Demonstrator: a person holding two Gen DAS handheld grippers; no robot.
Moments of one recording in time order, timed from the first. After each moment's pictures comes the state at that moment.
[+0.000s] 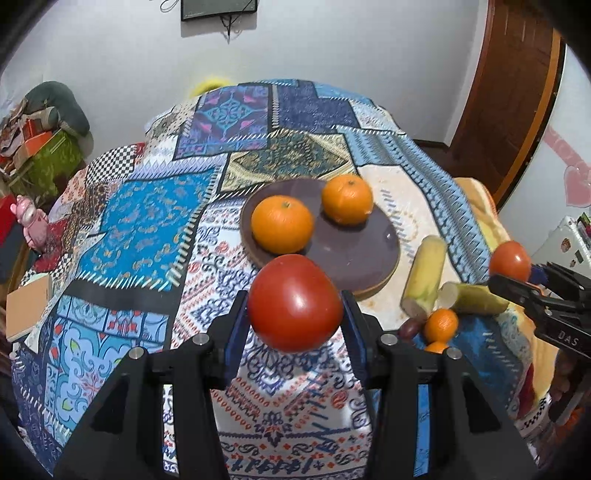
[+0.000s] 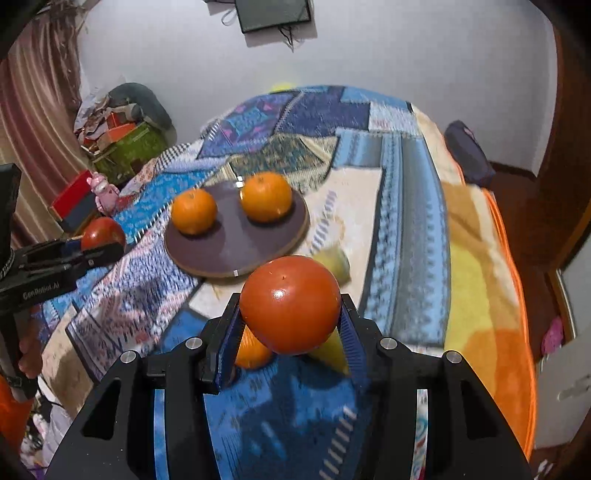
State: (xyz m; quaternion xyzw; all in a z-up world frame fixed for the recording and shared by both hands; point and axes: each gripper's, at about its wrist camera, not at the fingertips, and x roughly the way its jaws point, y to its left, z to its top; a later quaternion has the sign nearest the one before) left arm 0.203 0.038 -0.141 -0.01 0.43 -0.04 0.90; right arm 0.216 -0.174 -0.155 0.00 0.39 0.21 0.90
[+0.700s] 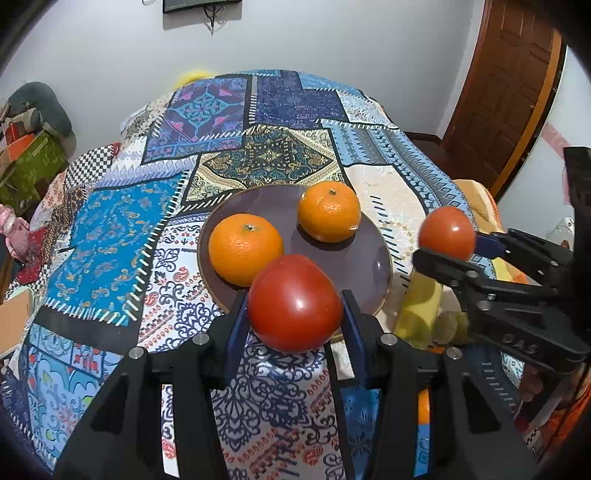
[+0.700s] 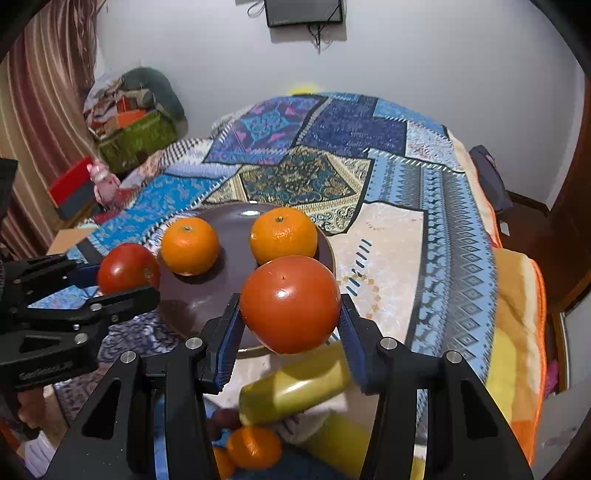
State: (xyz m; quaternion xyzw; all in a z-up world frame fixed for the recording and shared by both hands) left arm 0.257 0.014 -0.162 -0.01 0.45 -0.06 0.89; right arm 0.279 -0.123 -0.164 -0.05 0.38 0.23 0.89
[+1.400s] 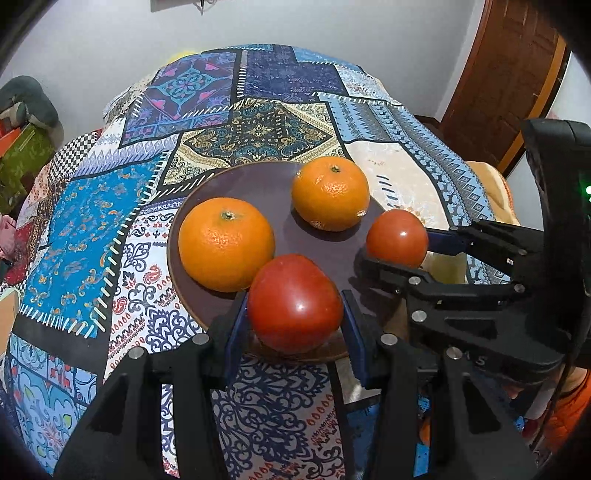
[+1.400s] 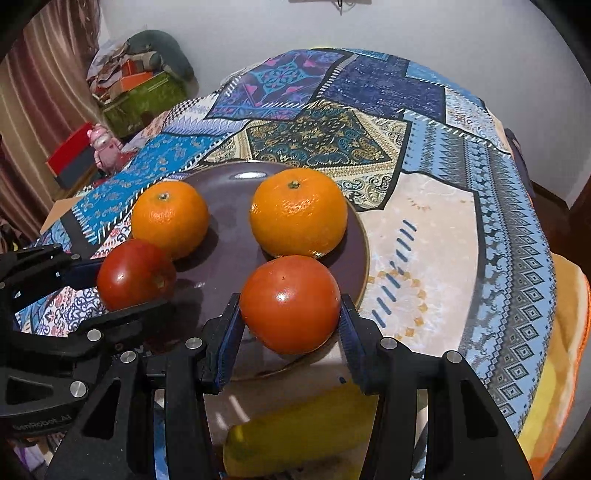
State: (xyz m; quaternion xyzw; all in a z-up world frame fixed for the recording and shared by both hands) left arm 0.289 0.008 -0.195 -0.01 0.48 -0.07 0.87; right arm 0.312 -0.099 -0.199 -0.08 0.44 0.26 0.85
